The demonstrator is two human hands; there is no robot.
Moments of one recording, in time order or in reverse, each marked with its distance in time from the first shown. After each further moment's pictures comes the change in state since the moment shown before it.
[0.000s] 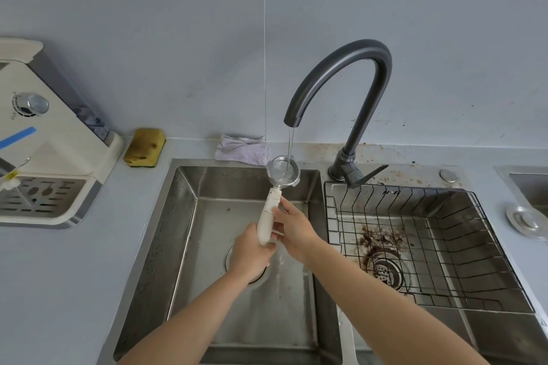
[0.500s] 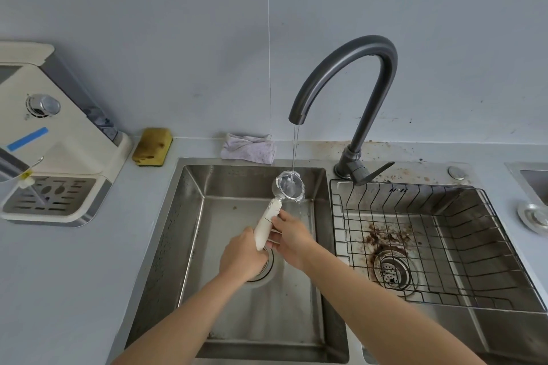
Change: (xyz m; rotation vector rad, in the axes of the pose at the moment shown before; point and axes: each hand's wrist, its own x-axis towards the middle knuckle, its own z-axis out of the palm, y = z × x) left_hand -0.003 -0.010 -0.019 0.514 -0.011 -0.029; right_hand 0.000 0.016 0.013 0.051 0.009 0.129
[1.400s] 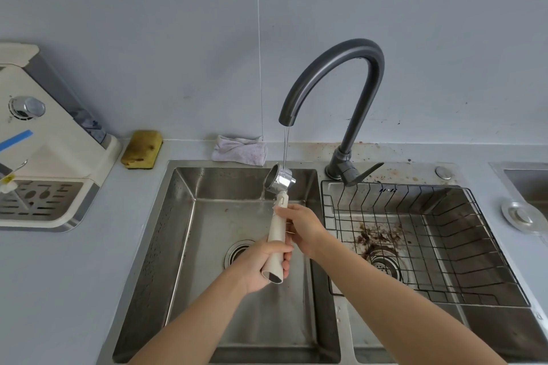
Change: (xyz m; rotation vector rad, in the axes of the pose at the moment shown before) left_hand -0.017 0.032 0.003 -1.259 -0.693 -0.146; right_hand -0.013 -0.028 -0.028 -0.116 0.092 -0.068
